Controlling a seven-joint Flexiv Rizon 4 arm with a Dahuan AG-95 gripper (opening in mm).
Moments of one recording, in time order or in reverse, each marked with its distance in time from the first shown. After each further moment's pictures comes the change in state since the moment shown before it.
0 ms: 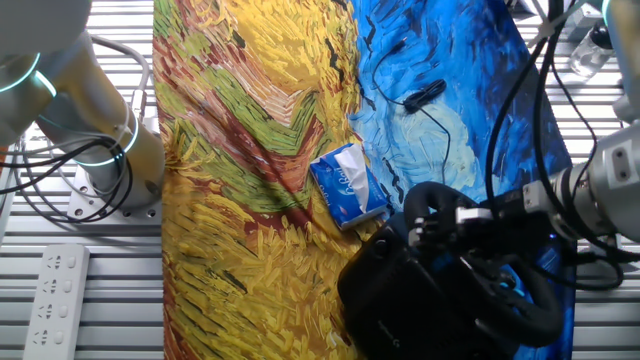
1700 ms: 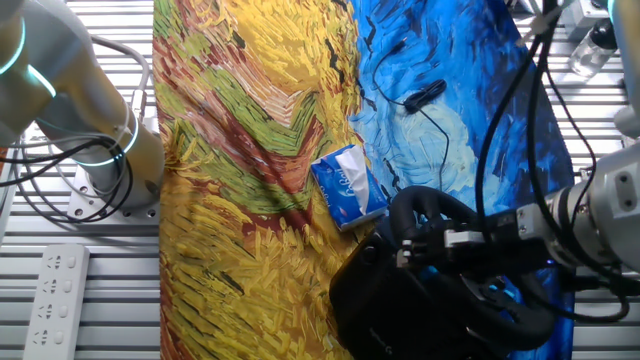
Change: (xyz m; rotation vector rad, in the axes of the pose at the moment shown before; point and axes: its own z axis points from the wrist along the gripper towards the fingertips) arm 0.040 0.035 -0.018 0.018 -0.006 -0.067
